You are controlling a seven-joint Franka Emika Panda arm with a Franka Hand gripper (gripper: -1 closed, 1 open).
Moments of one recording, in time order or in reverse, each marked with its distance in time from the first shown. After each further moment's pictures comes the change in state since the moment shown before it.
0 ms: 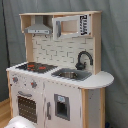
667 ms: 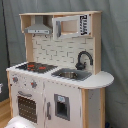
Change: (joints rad) arm 0.029 0.006 -0.016 -0.157 0.000 0.110 -0.080
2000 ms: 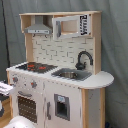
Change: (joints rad) arm -0.060 0.000 -0.037 -0.172 0.000 0.271 -0.006
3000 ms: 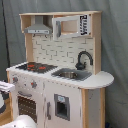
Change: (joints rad) arm -0.227 0.000 0.060 0.212 0.001 0.057 -0.002
